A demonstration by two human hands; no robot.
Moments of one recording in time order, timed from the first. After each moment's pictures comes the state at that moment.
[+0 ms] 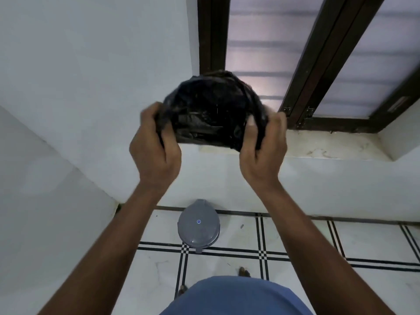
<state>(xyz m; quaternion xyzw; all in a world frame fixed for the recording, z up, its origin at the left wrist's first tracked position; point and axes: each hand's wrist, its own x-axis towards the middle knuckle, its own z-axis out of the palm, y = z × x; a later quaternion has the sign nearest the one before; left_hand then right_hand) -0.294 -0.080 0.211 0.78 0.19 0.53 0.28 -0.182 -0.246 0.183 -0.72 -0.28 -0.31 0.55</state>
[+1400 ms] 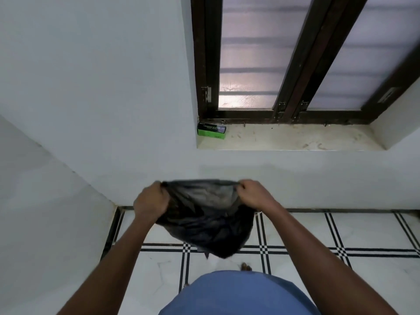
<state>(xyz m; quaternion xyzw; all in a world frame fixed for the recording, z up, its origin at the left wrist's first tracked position) -0.345 -0.022 0.040 0.90 0.40 -0.03 0.18 -0.162 -0.289 0.024 -0.92 -0.23 0.25 0.20</state>
